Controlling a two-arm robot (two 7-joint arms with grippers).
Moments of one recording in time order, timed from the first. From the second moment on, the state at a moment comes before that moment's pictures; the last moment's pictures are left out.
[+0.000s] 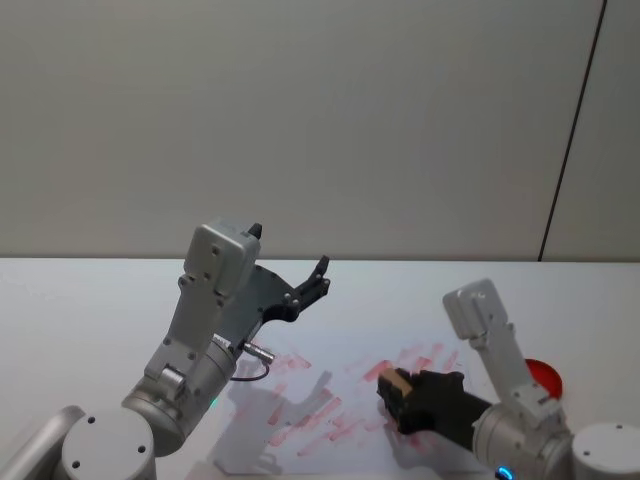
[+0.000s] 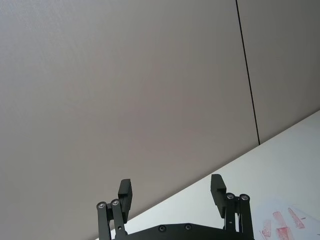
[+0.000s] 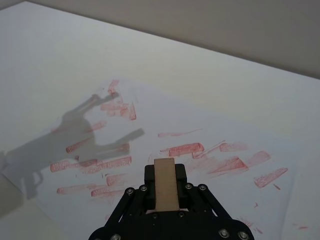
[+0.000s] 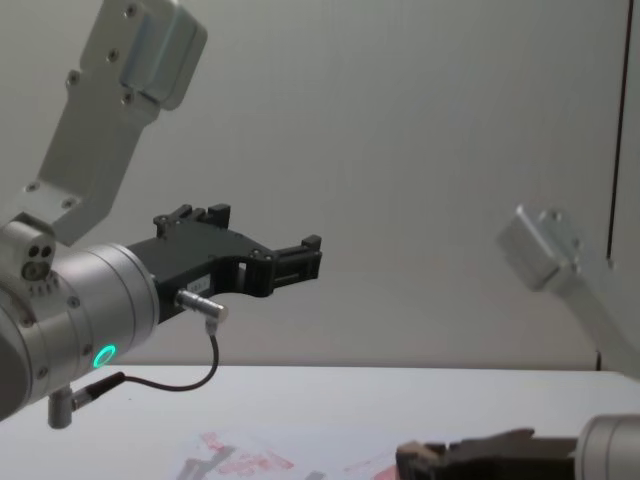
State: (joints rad) left arm -0.24 0.38 0.45 -1.63 -0.20 0.01 -0.01; right arm 0.15 0.17 -0.35 -1.55 0.14 0.46 0.31
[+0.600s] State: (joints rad) left arm -0.24 0.38 0.45 -1.63 -0.20 0.01 -0.01; right arm 0.16 0.15 -0.36 -1.50 0.12 0.44 0.33
